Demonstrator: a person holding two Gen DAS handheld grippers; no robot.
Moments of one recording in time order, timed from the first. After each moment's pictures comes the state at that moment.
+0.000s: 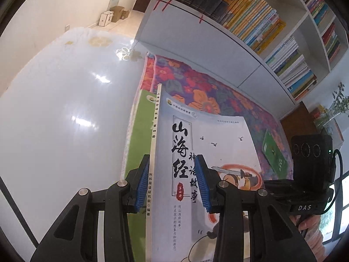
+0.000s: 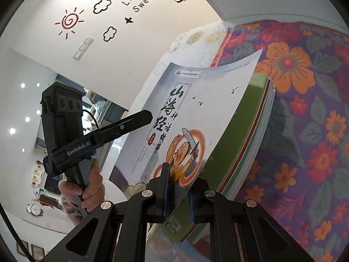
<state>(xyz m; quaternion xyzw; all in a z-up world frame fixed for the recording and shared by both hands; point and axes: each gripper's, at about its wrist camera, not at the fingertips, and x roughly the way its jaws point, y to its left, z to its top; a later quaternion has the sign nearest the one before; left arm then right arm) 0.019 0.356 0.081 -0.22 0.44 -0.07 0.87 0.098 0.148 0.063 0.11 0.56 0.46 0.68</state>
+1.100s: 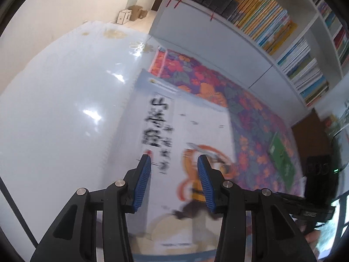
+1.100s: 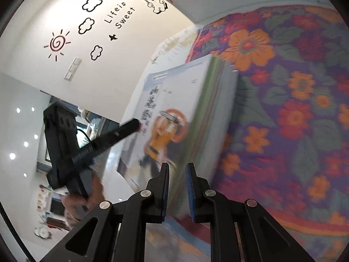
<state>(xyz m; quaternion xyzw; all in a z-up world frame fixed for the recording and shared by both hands) -0.003 0.323 0.078 -0.24 0.44 -0.01 0.87 0.066 0.052 0.060 0.15 0.56 0.41 0.71</state>
